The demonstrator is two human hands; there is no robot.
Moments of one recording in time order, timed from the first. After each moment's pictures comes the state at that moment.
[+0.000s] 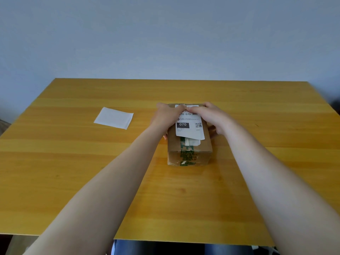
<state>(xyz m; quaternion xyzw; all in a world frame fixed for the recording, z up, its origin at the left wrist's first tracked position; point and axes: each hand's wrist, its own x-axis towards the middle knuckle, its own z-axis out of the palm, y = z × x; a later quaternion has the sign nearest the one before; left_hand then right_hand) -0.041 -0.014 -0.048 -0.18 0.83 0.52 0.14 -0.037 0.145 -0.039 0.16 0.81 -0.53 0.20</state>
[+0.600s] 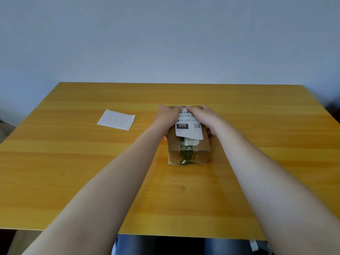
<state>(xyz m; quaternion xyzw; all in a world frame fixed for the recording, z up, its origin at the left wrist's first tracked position) -0.048 -0.014 -0.054 -0.20 0.78 0.58 0.16 -0.043 0.135 -0.048 0.15 0.82 -0.52 0.16</state>
